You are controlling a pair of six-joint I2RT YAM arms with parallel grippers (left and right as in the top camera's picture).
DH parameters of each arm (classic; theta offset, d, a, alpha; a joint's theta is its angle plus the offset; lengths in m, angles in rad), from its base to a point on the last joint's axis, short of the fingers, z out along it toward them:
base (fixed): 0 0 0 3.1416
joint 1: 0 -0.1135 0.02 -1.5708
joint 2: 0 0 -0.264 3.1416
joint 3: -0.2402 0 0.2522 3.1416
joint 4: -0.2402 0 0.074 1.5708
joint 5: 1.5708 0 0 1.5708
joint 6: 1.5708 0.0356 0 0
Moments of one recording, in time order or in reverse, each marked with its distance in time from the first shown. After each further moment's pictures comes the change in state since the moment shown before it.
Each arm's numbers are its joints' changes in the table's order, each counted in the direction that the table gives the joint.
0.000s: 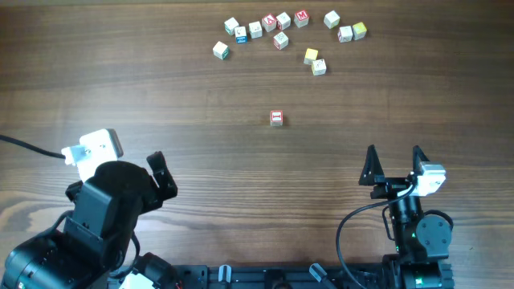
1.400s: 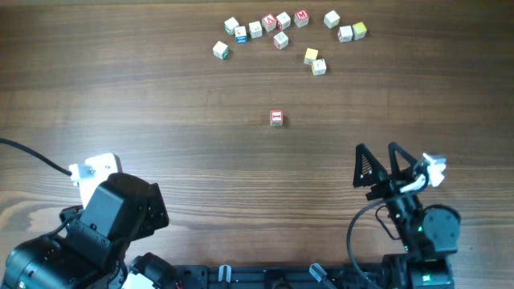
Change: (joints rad) left arm 0.000 -0.002 0.000 -0.266 0.045 -0.004; right arm 0.002 -0.192 -0.157 -0.008 -0.240 0.343
